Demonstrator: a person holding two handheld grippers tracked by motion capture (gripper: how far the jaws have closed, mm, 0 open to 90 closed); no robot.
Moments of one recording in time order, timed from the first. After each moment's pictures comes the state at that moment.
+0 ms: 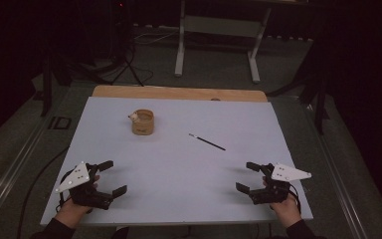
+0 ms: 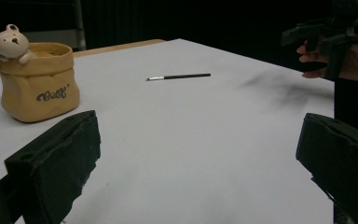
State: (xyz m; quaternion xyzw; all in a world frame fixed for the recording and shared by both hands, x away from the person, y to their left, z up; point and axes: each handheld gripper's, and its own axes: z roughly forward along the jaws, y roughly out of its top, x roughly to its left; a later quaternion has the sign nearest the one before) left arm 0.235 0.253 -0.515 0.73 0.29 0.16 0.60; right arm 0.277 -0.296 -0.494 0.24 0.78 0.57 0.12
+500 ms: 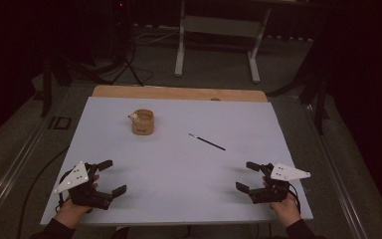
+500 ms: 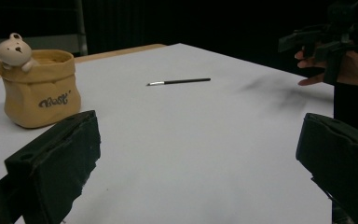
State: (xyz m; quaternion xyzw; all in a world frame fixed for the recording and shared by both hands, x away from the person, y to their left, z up) left arm 0.233 0.253 -0.511 0.72 0.29 0.17 0.61; right arm 0.279 -0.296 -0.495 0.24 0.78 0.56 0.12
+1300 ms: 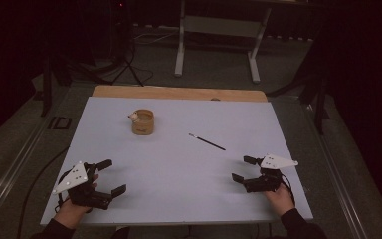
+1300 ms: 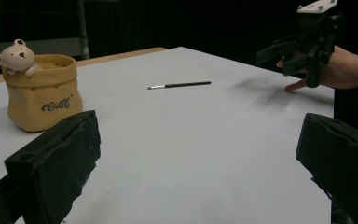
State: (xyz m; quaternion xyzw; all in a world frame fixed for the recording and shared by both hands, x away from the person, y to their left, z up) left arm 0.232 0.253 -0.510 0.72 0.29 0.17 0.61; right arm 0.315 -0.288 -0.510 0.27 0.81 0.51 0.13
